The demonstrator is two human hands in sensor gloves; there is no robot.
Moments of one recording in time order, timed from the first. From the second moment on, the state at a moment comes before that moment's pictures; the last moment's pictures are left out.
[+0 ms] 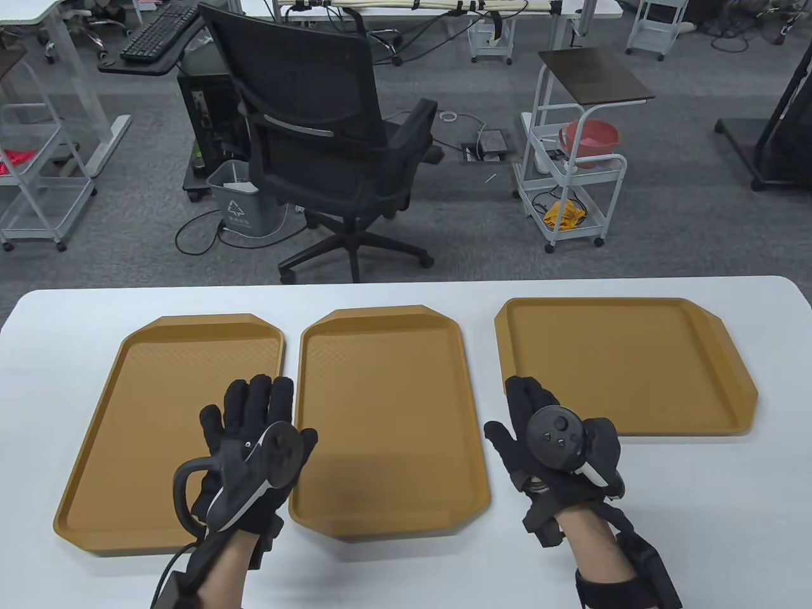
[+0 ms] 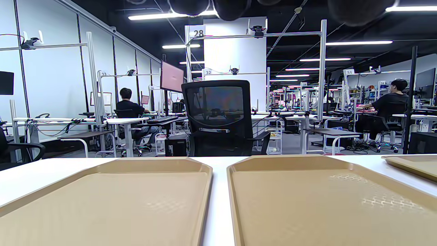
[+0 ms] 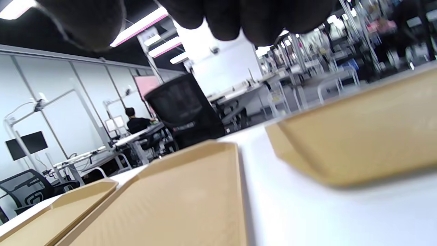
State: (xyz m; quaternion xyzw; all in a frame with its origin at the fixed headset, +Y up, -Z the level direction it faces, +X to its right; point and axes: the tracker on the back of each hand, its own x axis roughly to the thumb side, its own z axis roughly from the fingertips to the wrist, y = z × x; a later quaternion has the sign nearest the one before) left_hand -0.214 -0.622 -0.319 0.07 0.04 -0.01 1.00; right_hand 0.158 -0.659 -0.365 0.08 -0.02 0.97 0.23
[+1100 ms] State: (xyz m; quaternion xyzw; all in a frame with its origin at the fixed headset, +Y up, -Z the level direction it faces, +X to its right) left_hand -0.211 -0.628 -0.324 0.04 0.03 0.00 1.00; right_hand 0.100 -0.766 -0.456 -0.15 0.13 0.98 0.07
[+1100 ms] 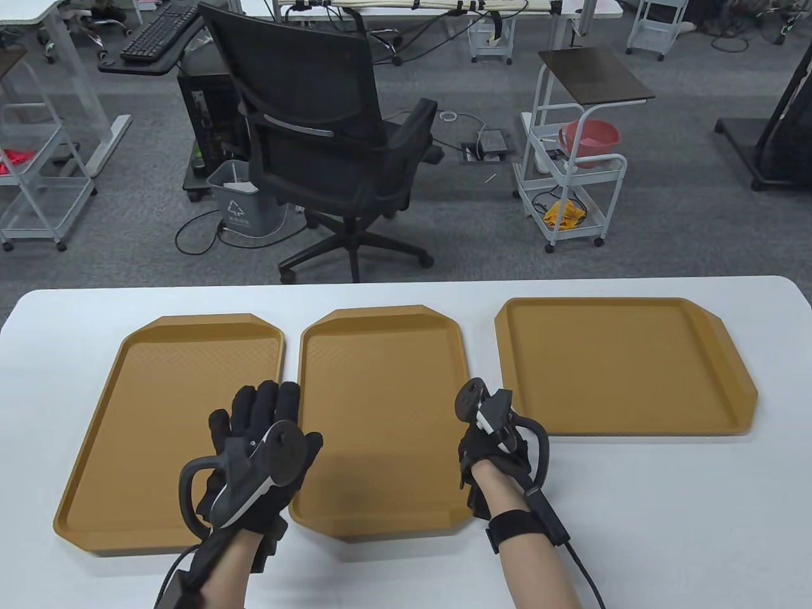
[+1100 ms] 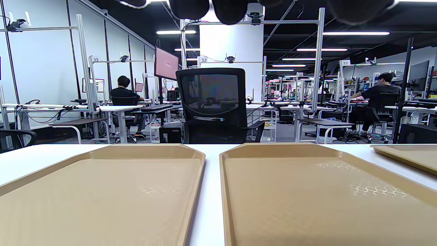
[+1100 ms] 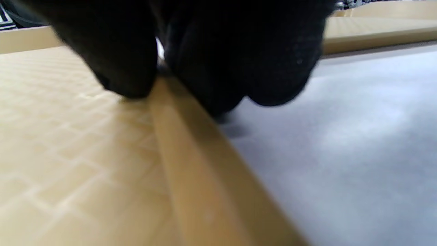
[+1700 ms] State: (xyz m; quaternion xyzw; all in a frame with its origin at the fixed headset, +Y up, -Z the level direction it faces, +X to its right) left_hand -0.213 -0.628 -0.324 0.04 0.03 0.01 1.00; right_hand 0.137 -0.766 -0.456 -0.18 0.25 0.85 0.43
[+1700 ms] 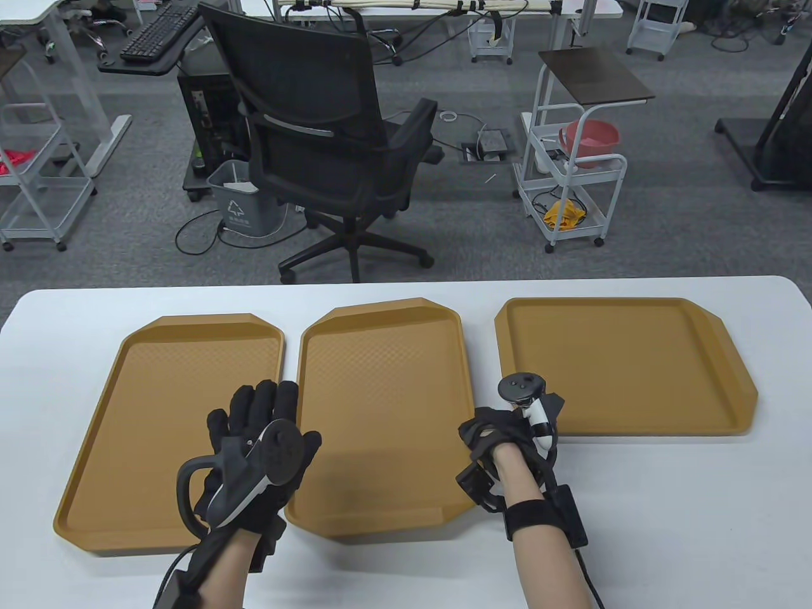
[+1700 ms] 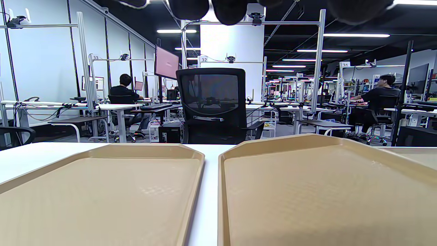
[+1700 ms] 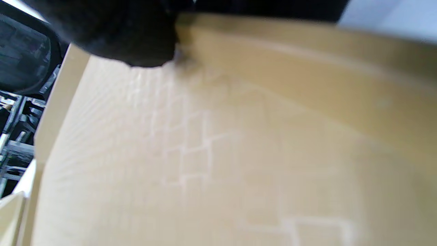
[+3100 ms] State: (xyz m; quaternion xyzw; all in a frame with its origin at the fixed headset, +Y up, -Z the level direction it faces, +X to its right) left_hand -0.214 -0.631 -0.326 0.03 0.03 0.01 1.00; right_hand 0.225 -0.732 -0.409 -0.15 -0.03 0.61 0.78
